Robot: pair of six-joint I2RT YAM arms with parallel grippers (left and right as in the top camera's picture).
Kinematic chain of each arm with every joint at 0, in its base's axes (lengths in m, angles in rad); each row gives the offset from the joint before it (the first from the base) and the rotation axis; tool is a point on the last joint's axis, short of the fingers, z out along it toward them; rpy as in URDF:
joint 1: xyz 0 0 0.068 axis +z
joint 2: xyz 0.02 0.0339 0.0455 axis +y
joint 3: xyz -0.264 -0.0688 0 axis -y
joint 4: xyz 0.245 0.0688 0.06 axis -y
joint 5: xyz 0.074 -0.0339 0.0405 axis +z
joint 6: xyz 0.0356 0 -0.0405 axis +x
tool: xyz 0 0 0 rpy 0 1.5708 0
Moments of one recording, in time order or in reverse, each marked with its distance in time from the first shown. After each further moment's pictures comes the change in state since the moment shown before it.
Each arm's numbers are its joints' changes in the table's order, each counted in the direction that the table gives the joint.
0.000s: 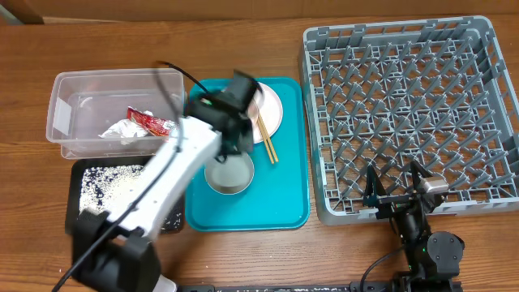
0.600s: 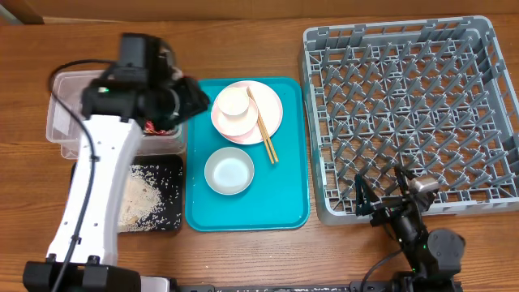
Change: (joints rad) left arm 0.374 -0.111 0.104 0.024 -0.354 0.004; right arm 0.000 0.022 0.063 -0.127 0.169 0.050
